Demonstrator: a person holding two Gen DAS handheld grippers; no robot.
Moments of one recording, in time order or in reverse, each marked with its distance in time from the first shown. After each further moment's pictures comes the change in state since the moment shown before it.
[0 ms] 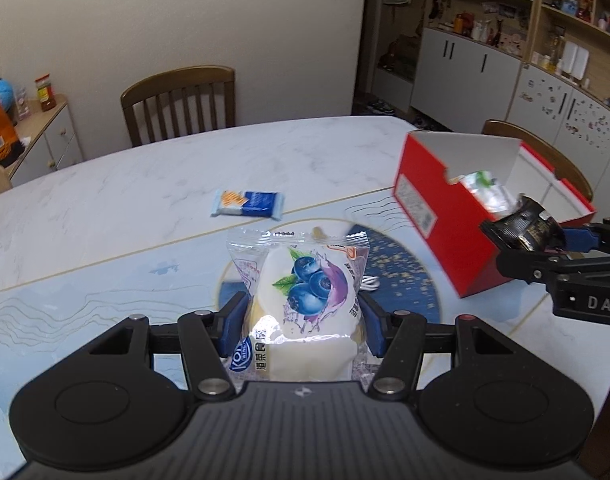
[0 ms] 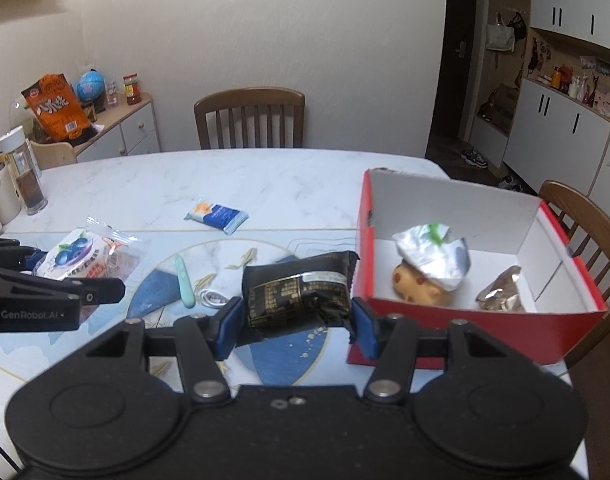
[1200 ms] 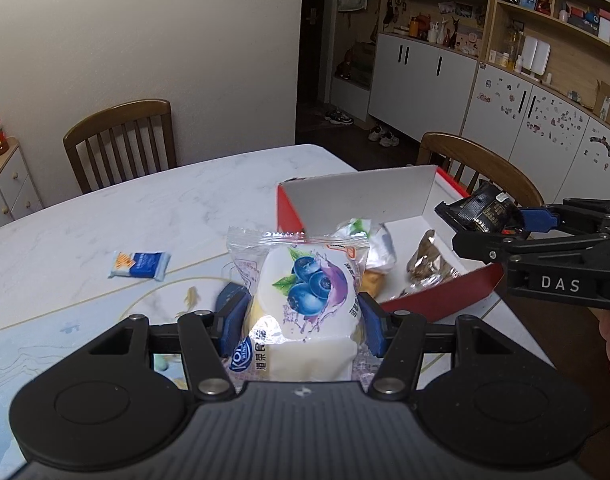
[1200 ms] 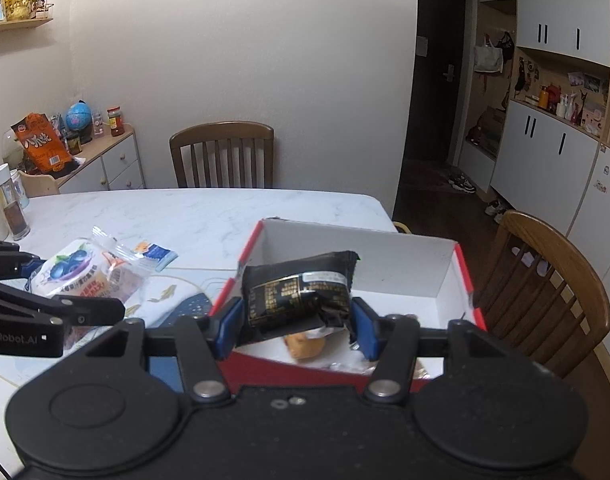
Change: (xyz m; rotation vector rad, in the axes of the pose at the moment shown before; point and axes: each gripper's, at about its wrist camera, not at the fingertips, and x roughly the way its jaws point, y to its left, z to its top) left arm 0.002 -0.144 0.066 0.060 -0.026 -0.068; right arm -0.036 -0.138 0.028 -0.015 -0.075 0.010
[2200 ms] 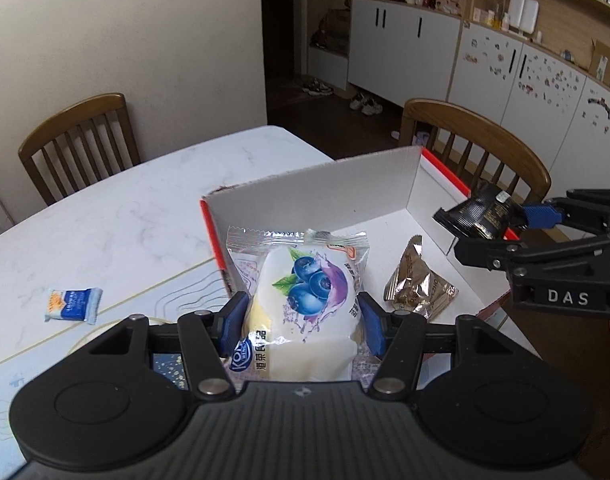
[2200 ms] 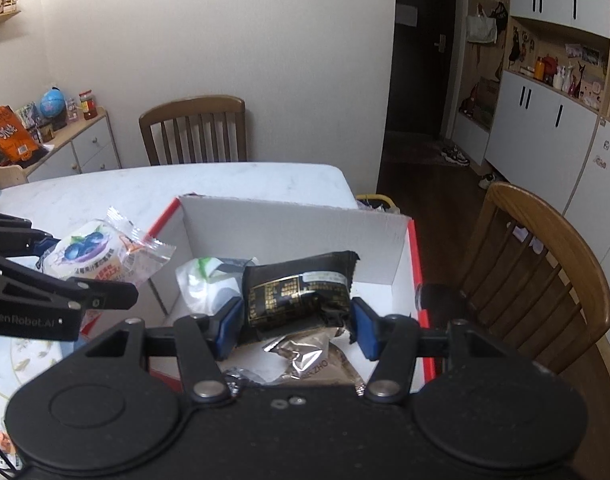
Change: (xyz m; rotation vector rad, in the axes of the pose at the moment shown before) left arm 0.111 -0.059 0.044 0.089 0.103 -0.027; right arm 0.061 -0.087 -0.002 0.025 0.093 -0.006
